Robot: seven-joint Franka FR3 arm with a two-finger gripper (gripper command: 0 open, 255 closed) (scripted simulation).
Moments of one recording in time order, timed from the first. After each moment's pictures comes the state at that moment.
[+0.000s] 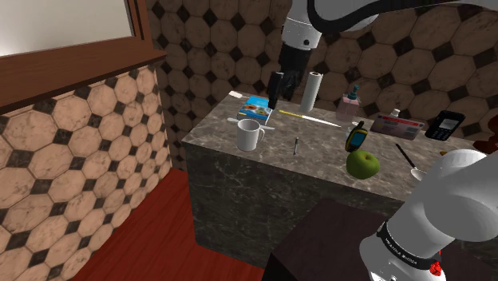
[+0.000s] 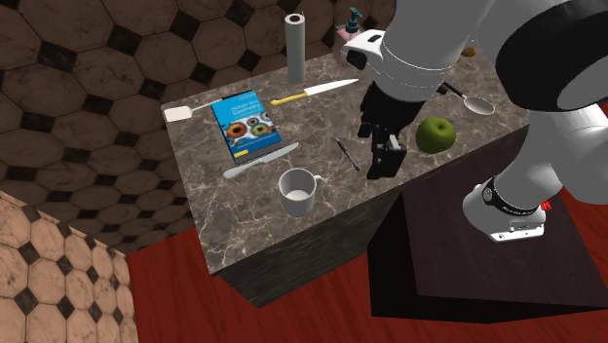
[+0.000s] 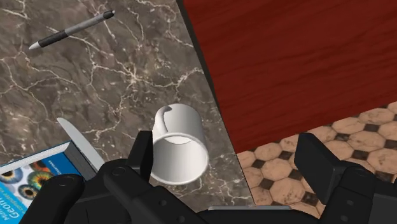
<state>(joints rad) 0.00 -0.43 0.16 -2.29 0.08 1.95 0.00</state>
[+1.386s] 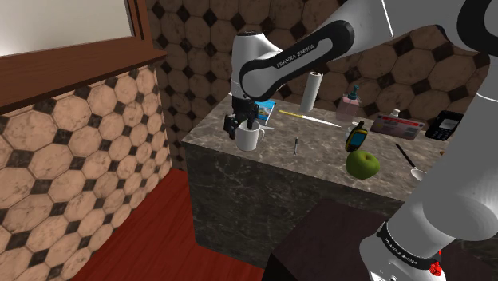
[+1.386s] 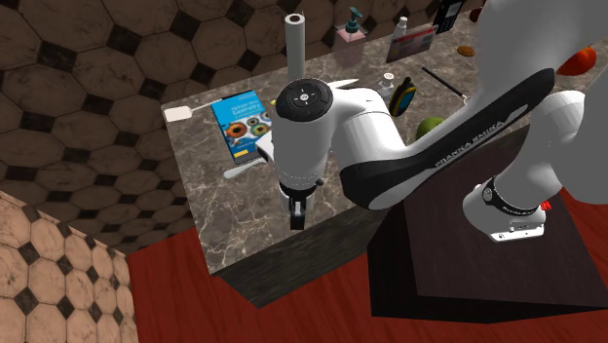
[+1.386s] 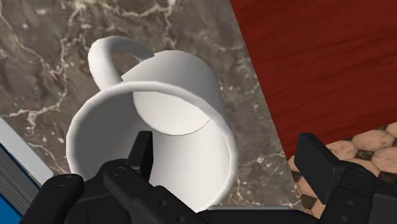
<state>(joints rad) -0.02 0.16 0.23 -2.08 -0.14 2.27 0.23</state>
